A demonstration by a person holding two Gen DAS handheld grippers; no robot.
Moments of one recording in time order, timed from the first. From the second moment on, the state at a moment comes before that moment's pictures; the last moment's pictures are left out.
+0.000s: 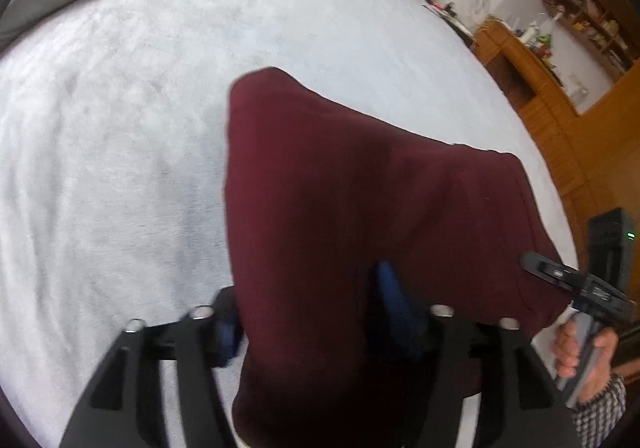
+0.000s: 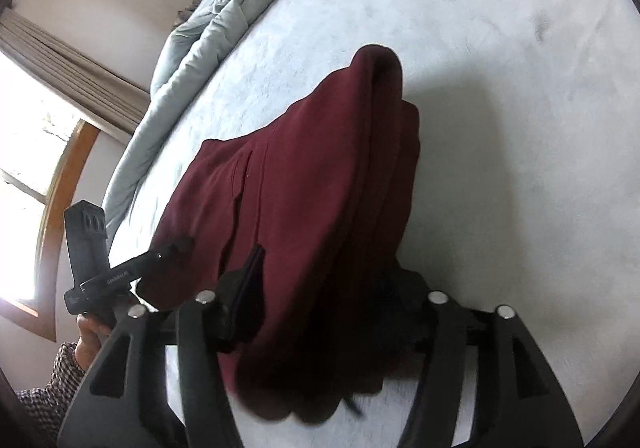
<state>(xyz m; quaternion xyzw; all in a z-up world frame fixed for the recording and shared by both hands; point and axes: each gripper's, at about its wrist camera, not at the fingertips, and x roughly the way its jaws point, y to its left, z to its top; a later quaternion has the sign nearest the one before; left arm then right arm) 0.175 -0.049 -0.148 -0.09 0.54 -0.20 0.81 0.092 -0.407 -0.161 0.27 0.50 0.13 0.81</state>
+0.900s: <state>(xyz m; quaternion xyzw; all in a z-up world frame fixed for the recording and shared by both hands) 0.131 -0.047 -0.148 -0.08 0.55 -0.15 0.82 0.029 -0.381 -0.140 0.25 0.51 0.11 0.82</state>
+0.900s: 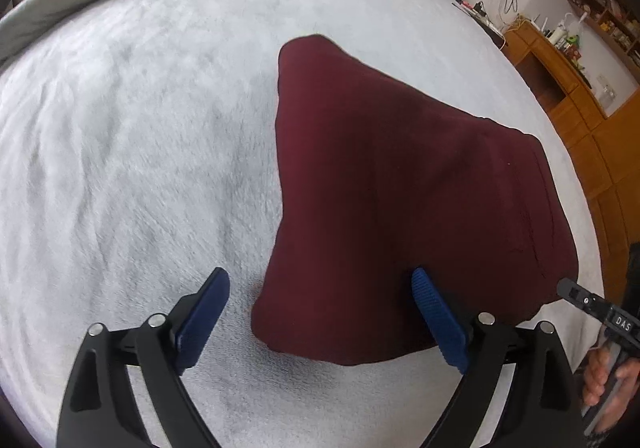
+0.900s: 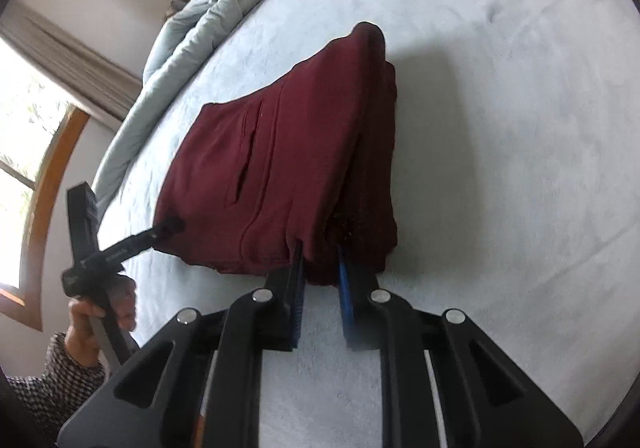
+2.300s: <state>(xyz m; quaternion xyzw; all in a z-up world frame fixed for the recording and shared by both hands) 0.068 -0.059 -0.050 0.01 0.50 -0.10 0.86 -0.011 -0.308 -0.046 0.15 0.47 0.04 0.87</state>
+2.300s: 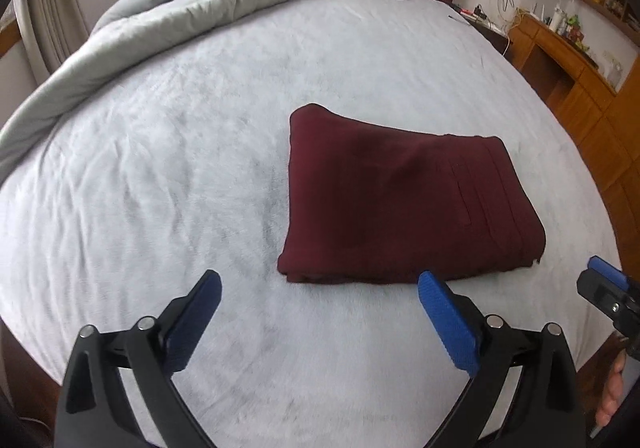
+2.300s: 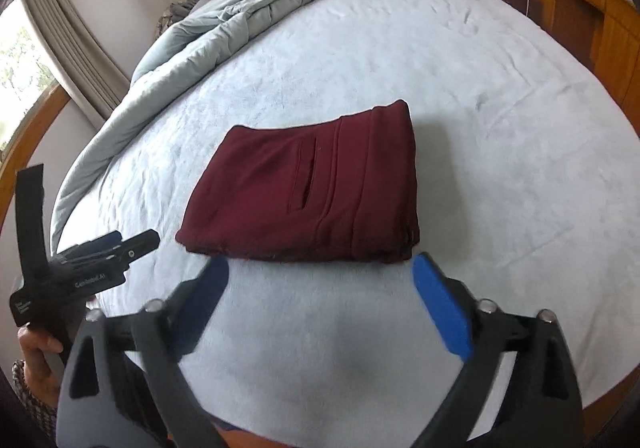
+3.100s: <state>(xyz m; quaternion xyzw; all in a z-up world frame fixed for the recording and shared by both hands) 0.012 -0.059 -0.001 0.04 0.47 -0.12 0.87 -0.045 -0.284 -0.020 0.13 0.48 -0.03 0.87</state>
